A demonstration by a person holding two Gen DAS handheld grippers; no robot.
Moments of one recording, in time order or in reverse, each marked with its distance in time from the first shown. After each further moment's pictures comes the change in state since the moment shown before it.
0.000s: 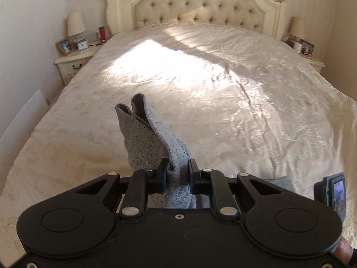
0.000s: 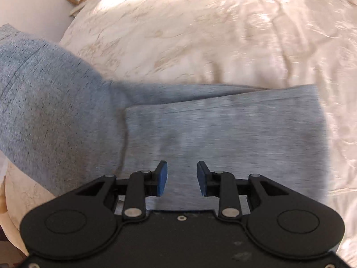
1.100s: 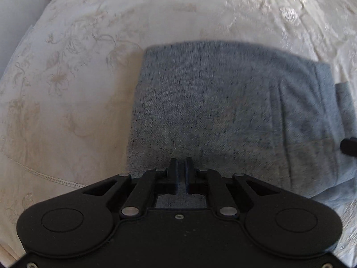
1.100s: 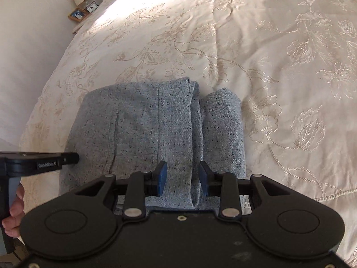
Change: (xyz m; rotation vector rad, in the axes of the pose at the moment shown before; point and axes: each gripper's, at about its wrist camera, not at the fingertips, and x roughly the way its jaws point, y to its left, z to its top) left arm 0.188 -0.035 -0.111 0.035 0.513 0.148; right arm -0.025 -0.090 0.002 0.017 -0.043 0.056
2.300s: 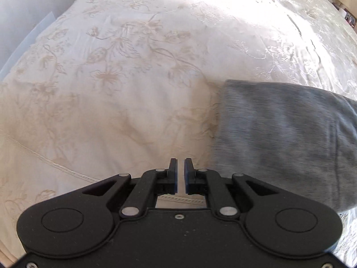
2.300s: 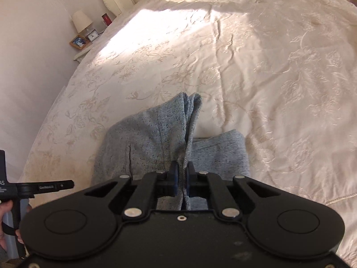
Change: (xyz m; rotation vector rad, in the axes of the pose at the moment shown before) left arm -0.063 0.100 -0.051 -0.182 -0.137 -0.079; right arm -0.050 0.036 0.010 0.004 -0.173 -0.055
